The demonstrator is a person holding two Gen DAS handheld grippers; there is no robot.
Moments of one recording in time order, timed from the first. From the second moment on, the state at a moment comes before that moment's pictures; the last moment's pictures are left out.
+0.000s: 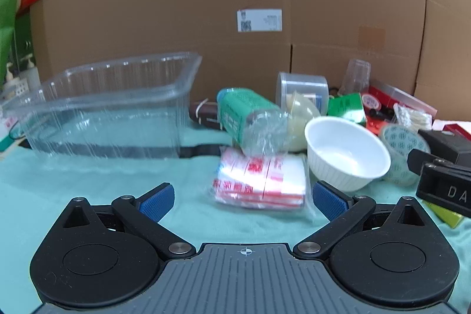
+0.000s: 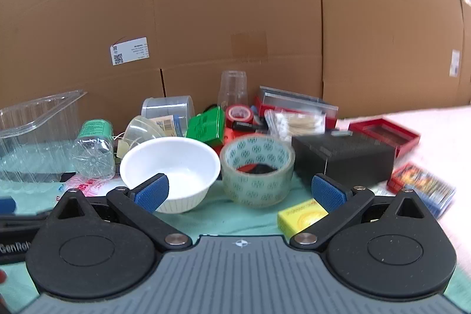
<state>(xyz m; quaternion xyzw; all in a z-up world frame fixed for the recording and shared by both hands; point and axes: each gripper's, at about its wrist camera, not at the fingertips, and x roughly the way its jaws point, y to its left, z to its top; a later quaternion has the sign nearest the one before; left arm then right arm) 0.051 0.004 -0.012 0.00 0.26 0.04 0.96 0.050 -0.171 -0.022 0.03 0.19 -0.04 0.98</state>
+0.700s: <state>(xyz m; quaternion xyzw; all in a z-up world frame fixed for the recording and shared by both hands) 0.035 0.003 0.004 0.00 0.30 0.04 0.95 0.031 -0.175 0.003 0.05 0.20 -0.04 0.98</state>
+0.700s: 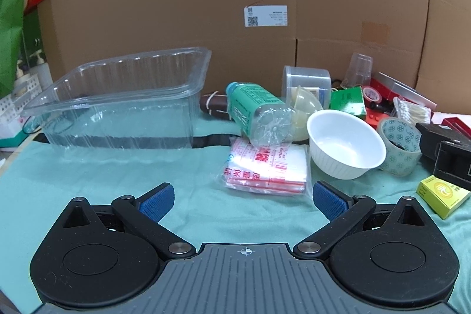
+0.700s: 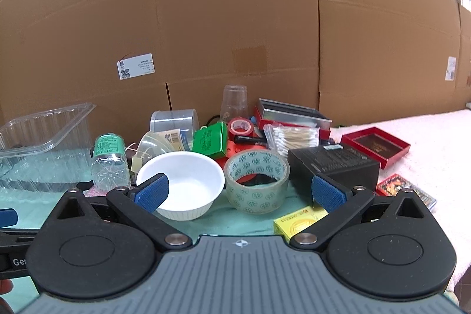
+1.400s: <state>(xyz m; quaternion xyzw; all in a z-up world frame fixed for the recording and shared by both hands) 0.024 -0.008 0.007 0.01 0.29 0.04 0.96 0.021 -0.183 0.007 0.05 0.20 -0.03 0.98</state>
